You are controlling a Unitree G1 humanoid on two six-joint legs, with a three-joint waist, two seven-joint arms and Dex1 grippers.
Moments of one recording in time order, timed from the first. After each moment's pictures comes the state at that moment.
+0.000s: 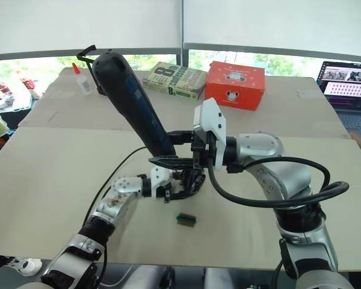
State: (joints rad) left arm -0.49 0.24 -0.28 0.40 -0.12 -0.09 -1.04; right arm -0.66 -0.54 0.13 -0.40 0.63 0.61 0.96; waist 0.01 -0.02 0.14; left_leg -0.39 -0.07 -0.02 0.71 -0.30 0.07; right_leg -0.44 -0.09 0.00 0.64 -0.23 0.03
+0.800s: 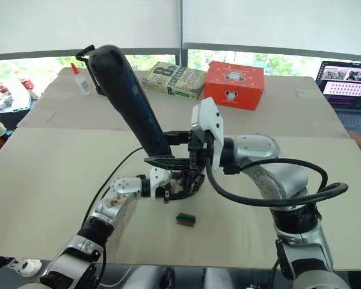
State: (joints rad) left arm -0.48 0.25 -0.28 0.39 -0.12 -0.08 -1.04; right arm -0.66 -0.50 0.11 -0.43 0.70 0.67 0.90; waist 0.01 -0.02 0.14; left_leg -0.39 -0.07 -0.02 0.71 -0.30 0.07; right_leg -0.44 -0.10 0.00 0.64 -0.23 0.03
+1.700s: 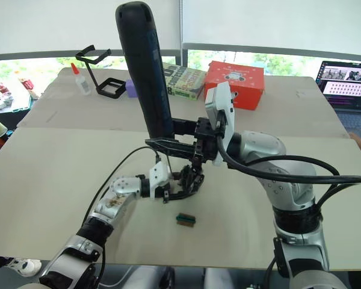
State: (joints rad) left arm -0.48 0.25 -0.28 0.38 -0.12 -0.08 -1.04; right arm -0.65 -0.49 0.03 -0.43 0.82 0.74 0.79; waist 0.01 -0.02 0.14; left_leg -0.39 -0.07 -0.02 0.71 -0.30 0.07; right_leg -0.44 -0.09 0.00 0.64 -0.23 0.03
